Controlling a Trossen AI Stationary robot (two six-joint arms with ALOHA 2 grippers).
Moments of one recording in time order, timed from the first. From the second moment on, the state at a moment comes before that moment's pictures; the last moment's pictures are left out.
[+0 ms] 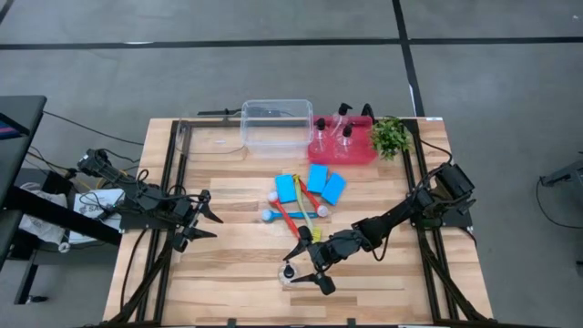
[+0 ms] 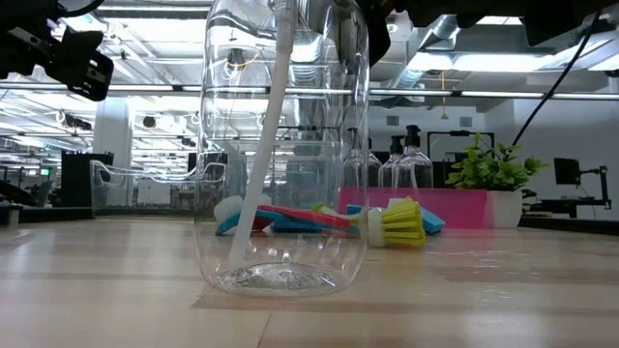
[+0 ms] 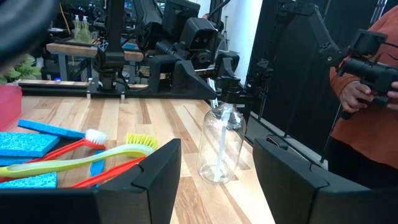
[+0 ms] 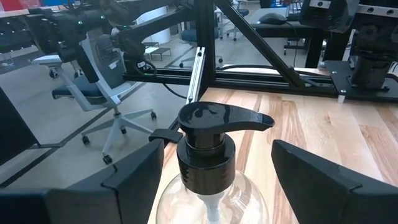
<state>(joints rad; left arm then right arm) -0.58 0.16 0.02 0.14 -0.22 -0.09 0.45 1.66 0.84 0.77 0.08 0.11</state>
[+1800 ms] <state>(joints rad) -0.58 0.16 0.02 0.16 -0.22 -0.09 0.44 1.74 0.88 0.85 0.07 0.16</state>
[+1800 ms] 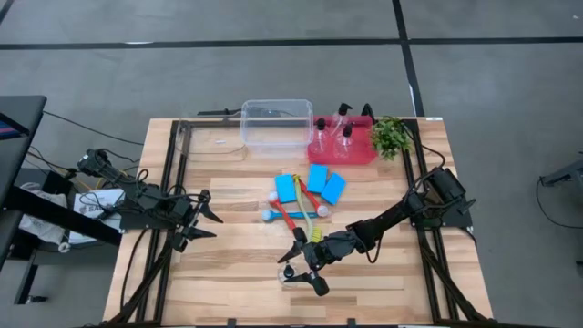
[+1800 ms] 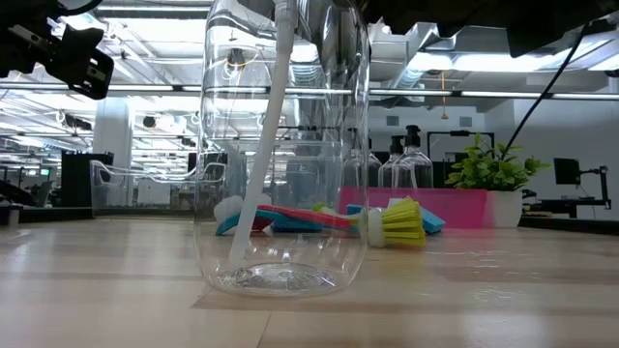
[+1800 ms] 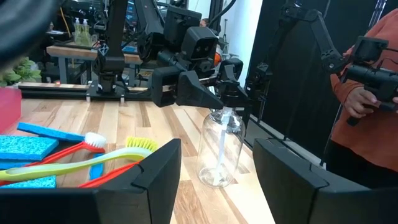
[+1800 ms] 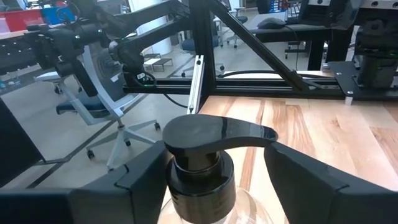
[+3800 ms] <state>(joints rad) -0.58 0.16 0.02 0.17 -0.22 -0.09 0.46 1.31 0.88 0.40 0.05 0.18</state>
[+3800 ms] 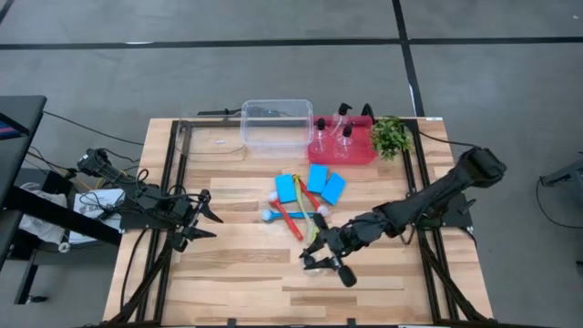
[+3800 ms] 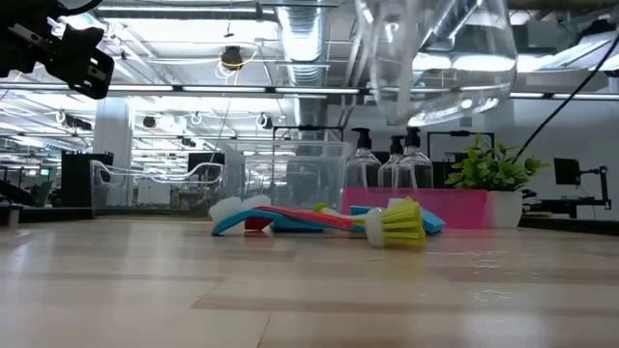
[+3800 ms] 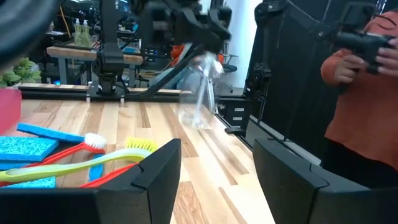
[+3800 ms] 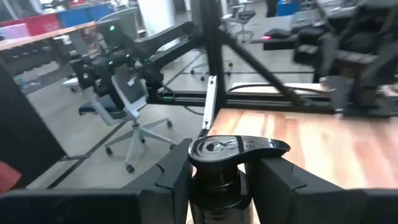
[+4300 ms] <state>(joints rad) -0.58 0.16 0.02 0.17 -0.22 -0.09 0.46 0.90 0.88 0.01 0.26 0.09</state>
